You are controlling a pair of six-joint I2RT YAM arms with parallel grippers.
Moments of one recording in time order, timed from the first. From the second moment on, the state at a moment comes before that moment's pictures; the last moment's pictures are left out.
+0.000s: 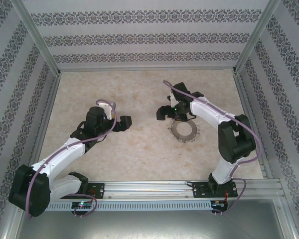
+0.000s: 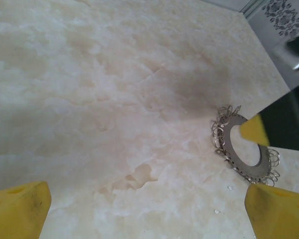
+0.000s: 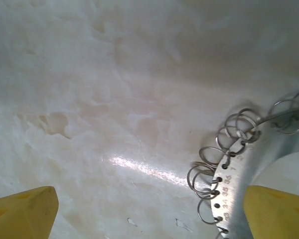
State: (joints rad) left arm -0.37 1.12 0.61 -0.04 0.22 -0.43; right arm 0.40 1.72 1.26 -0.73 -0.29 0.37
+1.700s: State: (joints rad) left arm -0.37 1.12 0.68 -0.19 0.21 -0.44; right arm 0.44 1.93 1.28 -0.74 -0.12 0.08
